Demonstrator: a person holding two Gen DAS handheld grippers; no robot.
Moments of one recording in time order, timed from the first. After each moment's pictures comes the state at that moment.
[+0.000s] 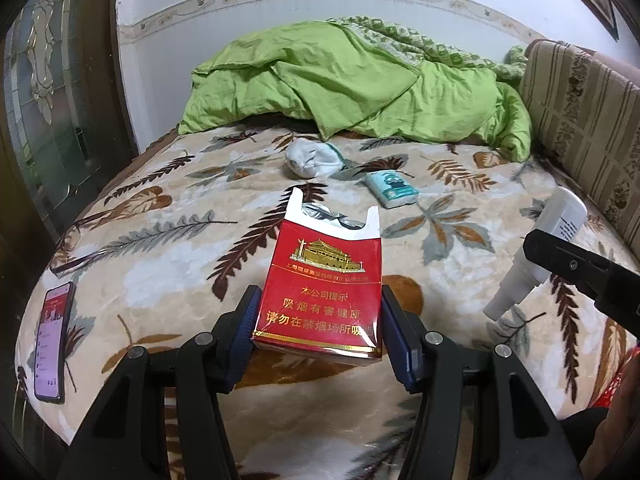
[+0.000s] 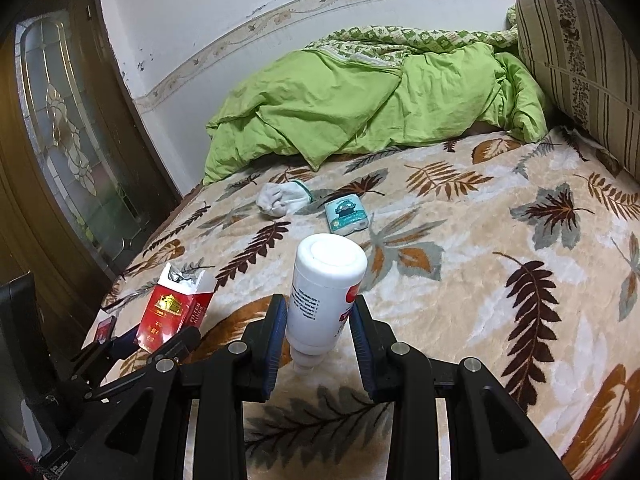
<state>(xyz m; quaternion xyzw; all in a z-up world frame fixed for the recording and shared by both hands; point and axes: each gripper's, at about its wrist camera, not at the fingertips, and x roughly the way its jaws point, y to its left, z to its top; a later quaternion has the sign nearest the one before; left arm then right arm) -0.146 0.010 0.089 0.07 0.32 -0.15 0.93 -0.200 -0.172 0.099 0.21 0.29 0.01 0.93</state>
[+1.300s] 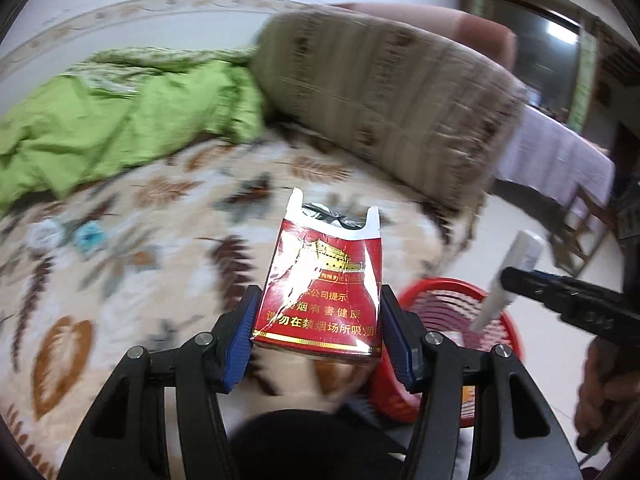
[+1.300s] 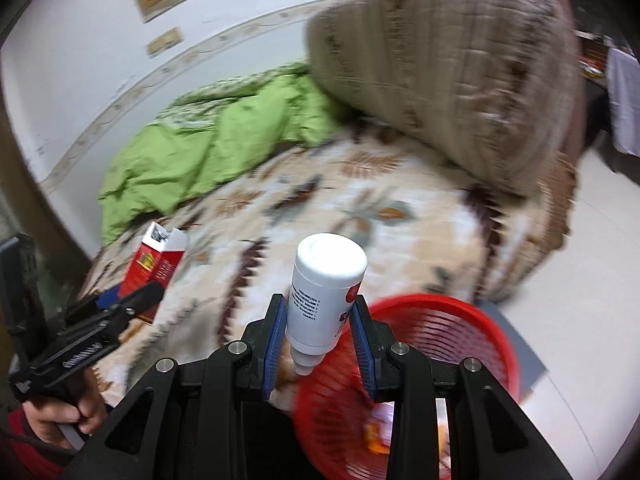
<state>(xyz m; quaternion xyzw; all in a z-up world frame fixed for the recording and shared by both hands) -0.312 -0.187 0.139 0.14 0.31 -0.52 0.79 -0.485 -0.338 0.128 0.28 0.29 -0.23 0.88</state>
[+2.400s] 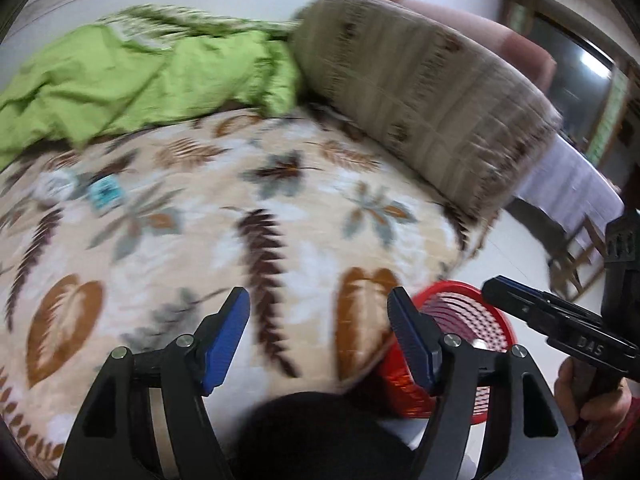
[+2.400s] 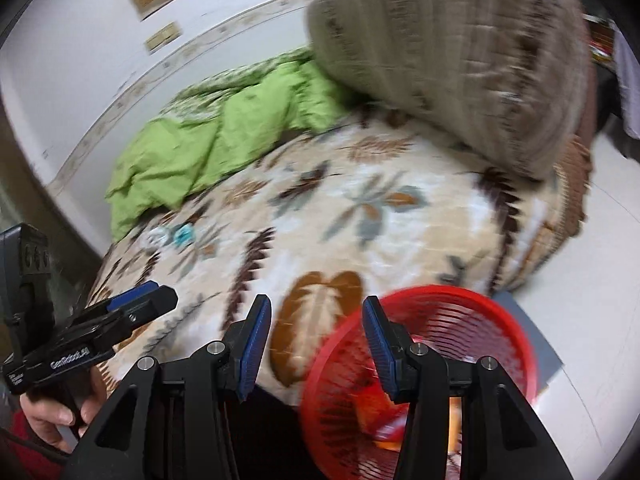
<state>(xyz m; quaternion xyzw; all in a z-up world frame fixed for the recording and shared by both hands) -0.261 -0.150 0.135 0.09 0.37 -0.46 0.80 -0.437 -0.325 0.126 0.30 0.31 -0.16 0.89</state>
